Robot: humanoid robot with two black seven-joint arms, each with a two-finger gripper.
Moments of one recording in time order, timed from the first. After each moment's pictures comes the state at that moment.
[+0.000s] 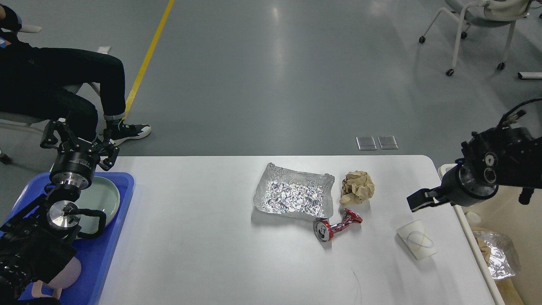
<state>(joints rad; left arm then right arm) -0.66 0.30 -0.95 -0.32 -0.09 -0.49 -0.39 1.63 -0.56 -1.03 1.28 -0.77 0.38 -0.02</state>
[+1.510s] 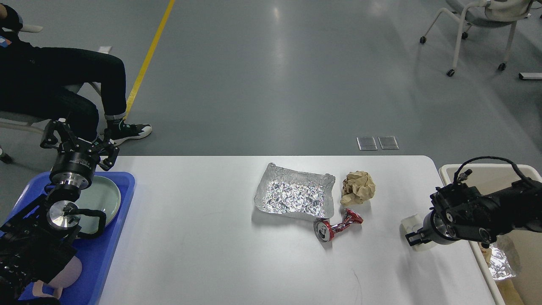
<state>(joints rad) -0.66 0.30 -0.95 -0.32 -0.09 -0.49 -0.39 1.24 -0.36 -1.00 0.93 -0.84 0.26 -0.02</state>
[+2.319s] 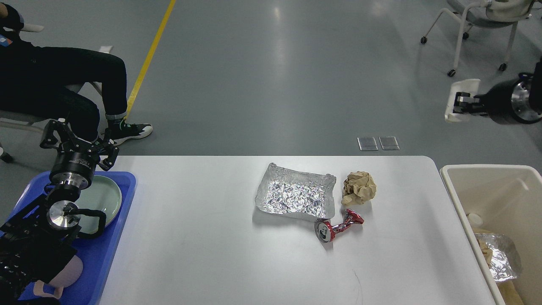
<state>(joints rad) -0.66 0.30 -0.95 -0.32 -0.09 -0.49 -0.39 1.75 -0.77 -0.87 1.08 -0.60 0.27 -0.02</state>
